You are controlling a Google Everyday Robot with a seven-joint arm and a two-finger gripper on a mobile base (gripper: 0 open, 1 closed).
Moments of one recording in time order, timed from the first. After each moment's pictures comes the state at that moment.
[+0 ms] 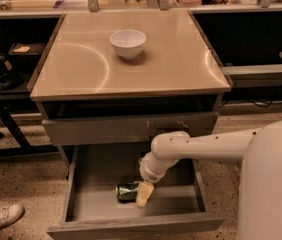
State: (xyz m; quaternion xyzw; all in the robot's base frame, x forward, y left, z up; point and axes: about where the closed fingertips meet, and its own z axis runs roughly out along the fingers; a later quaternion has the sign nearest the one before) arm 0.515 0.000 0.445 -0.66 0.72 0.16 0.14
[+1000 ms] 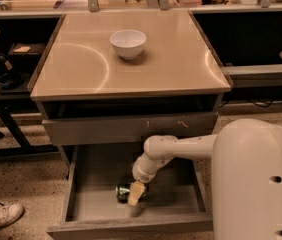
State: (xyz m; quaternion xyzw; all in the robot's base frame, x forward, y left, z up) arm 0.535 0.034 0.385 -0.65 0.72 0.21 0.13
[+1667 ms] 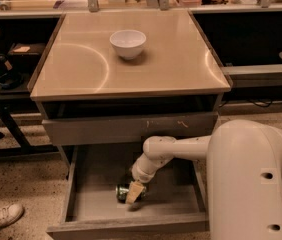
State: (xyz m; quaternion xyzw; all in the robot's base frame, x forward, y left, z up) arm 0.542 0.039 0.372 -0.65 0.72 0.22 0.13
